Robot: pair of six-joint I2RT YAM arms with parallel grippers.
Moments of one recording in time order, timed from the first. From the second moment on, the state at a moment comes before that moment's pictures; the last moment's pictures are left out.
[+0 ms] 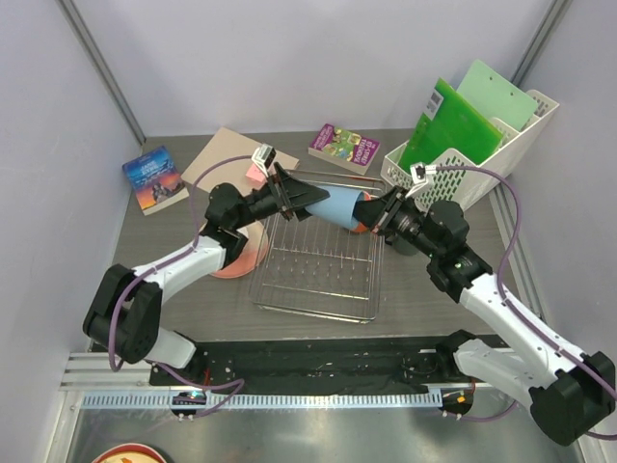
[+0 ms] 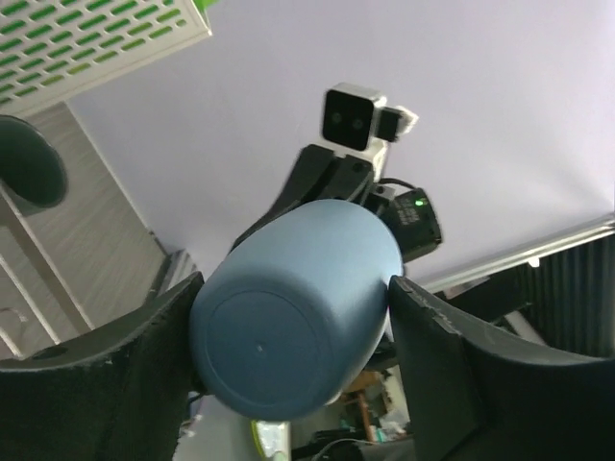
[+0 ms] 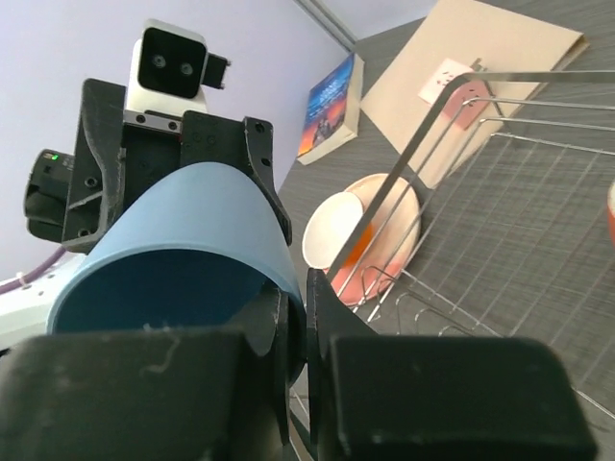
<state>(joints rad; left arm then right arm) -0.50 1.45 0.82 0.93 0.71 -1.46 0.48 0.94 0.71 0.24 -0.28 0.81</state>
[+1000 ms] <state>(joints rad) -0.40 1.23 0.88 -0.11 0.24 -1.13 0.33 1.10 1.10 -0.85 0.62 0.62</state>
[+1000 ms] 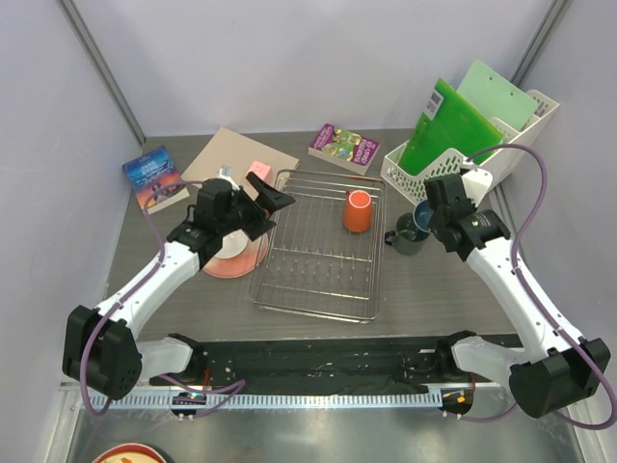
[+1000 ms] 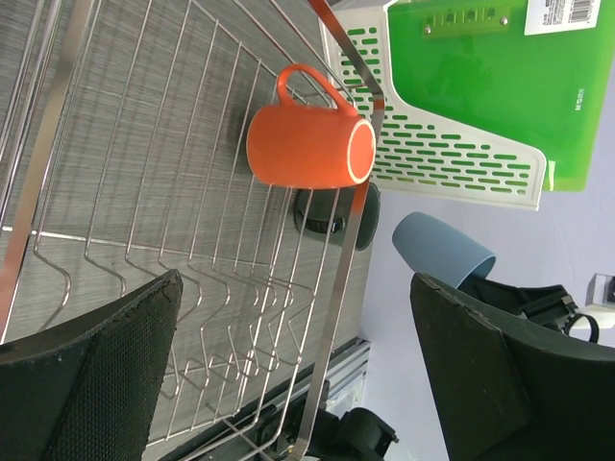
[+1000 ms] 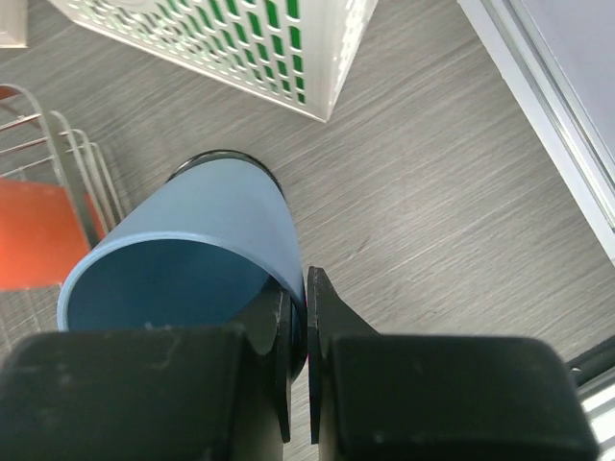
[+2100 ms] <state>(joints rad) -0.41 1.27 0.86 -0.10 0.28 -1.10 0.23 1.24 1.05 -0.66 0.35 0.60</state>
